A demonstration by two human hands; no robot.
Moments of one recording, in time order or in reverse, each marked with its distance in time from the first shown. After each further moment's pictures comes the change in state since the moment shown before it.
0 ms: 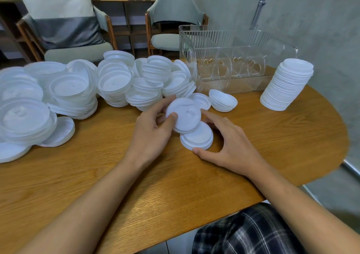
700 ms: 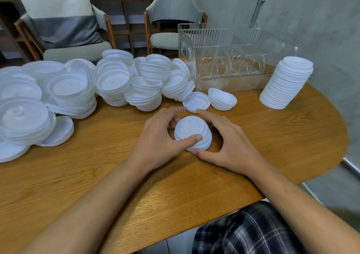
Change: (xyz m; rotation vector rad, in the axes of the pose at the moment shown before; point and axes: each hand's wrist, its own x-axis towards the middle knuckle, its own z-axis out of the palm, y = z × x) left_hand -0.009 -0.006 0.006 0.359 -0.168 0.147; right_hand -0.001 0.003 0.002 0.015 0.010 -0.080
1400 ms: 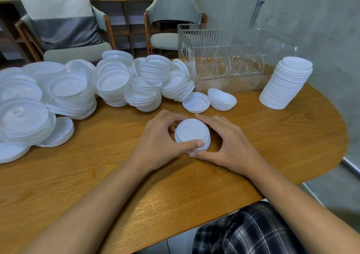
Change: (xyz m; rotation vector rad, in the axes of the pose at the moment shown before) left_hand -0.001 0.001 0.000 -0.011 -0.041 -0.023; right_hand 0.000 0.003 0.002 -0.001 0.013 -0.006
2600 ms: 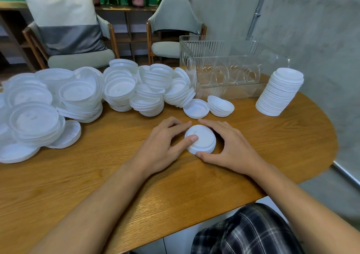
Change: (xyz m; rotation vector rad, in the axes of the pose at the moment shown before) left_hand -0.002 -0.013 -0.002 0.082 -0.106 0.104; right_hand 0.000 -0.004 -0.014 -0.008 -0.049 0.061
